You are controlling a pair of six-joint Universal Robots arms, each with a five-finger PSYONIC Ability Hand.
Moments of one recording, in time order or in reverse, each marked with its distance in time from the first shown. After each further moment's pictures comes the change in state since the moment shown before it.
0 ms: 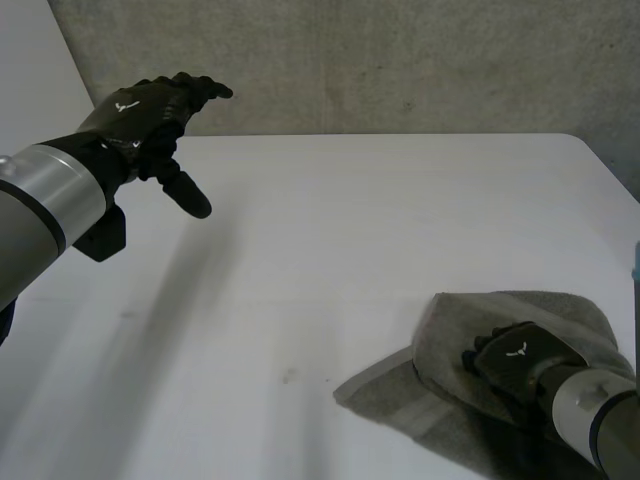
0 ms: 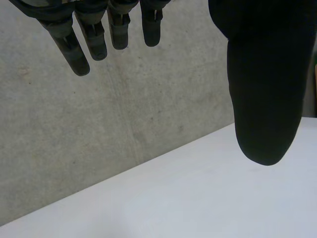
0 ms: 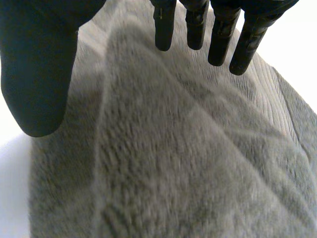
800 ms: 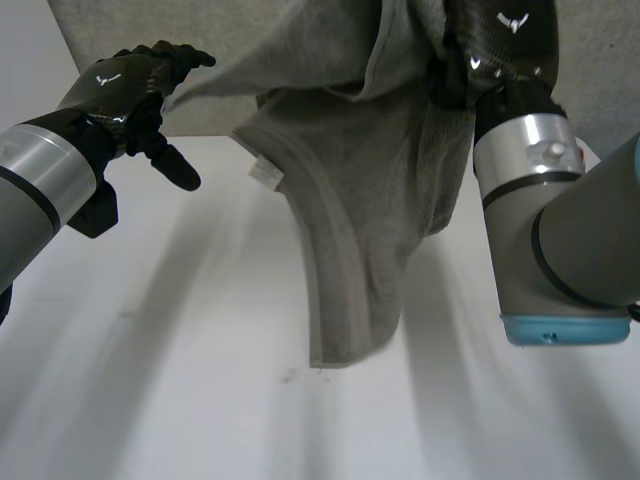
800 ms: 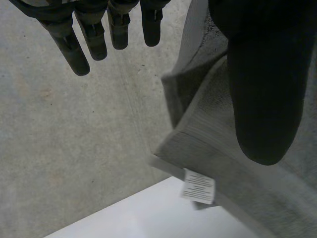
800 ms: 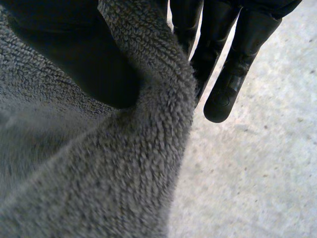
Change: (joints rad) left arm 0.021 0.003 0.009 0.084 -0.017 -0.006; right arm 0.221 0.110 -0.461 -0.849 0.207 0.543; left_hand 0.000 0.002 0.001 0.000 0.000; right_hand 0.742 0.949 0.970 0.958 0.921
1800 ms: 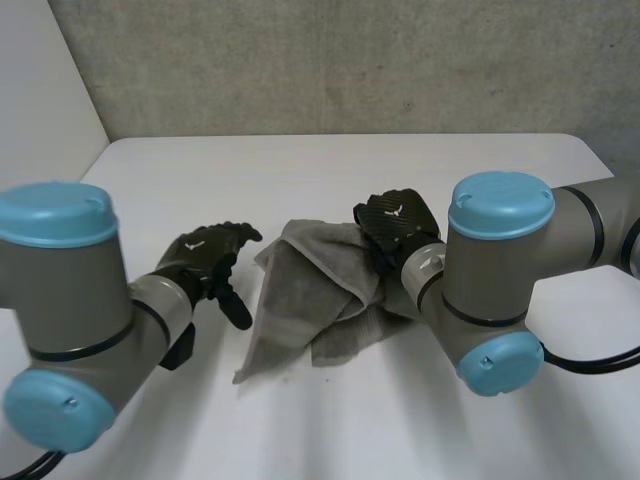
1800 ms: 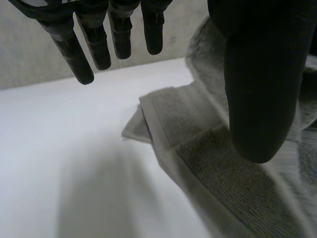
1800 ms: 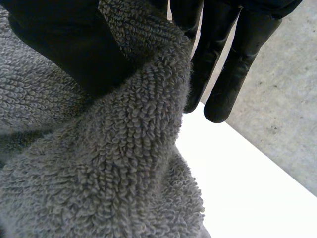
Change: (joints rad) left arm -0.180 -0.257 -0.199 0.048 -0.229 -0.100; right arm 0.025 0.417 -0.170 0.401 -0.168 -0.232; left_hand 0.088 0.097 0.097 0.095 0.059; right_hand 0.000 0.000 0.005 0.001 0.012
